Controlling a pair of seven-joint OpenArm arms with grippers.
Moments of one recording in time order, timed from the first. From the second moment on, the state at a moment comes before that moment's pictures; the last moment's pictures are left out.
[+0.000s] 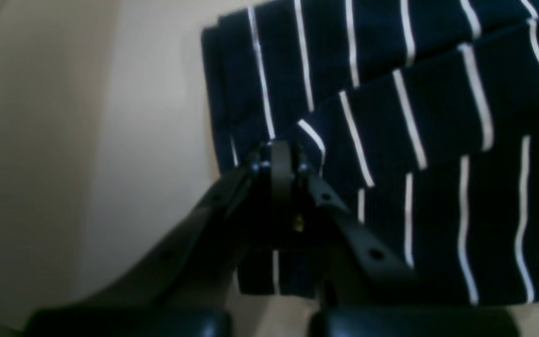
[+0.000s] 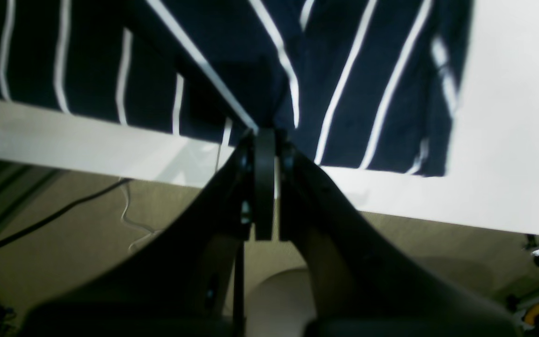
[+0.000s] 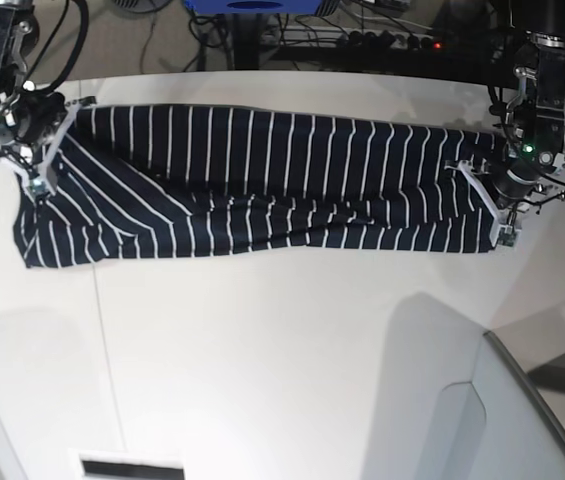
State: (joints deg) left arm 12.3 -26.0 -5.3 85.5 -6.8 -8.9 39.4; right arm -16.2 5.4 20.4 97.1 0.8 31.3 -68.9
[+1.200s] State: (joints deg) left arm 11.9 -23.2 -19.7 94.4 -6.7 -7.8 39.4; right arm -12.2 4.0 20.7 108.2 2.7 31.7 -69.7
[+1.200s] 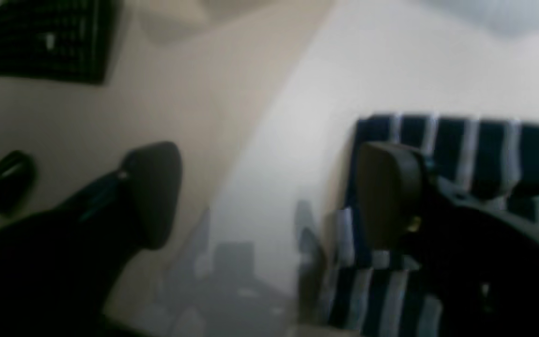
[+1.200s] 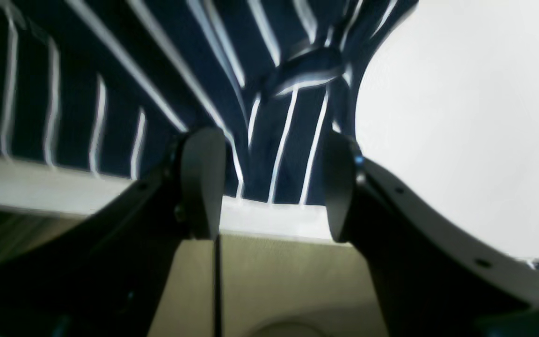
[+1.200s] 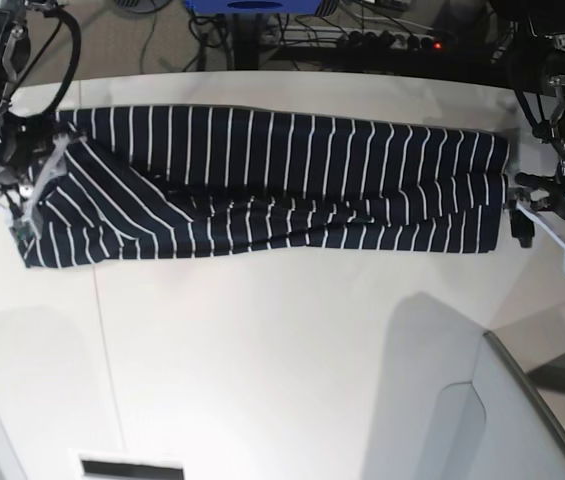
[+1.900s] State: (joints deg) left arm 11.0 -18.5 -9.6 69.7 -7.1 -8.9 19.2; right arm -8.0 8.1 11.4 80.0 14.9 31.6 -57.3
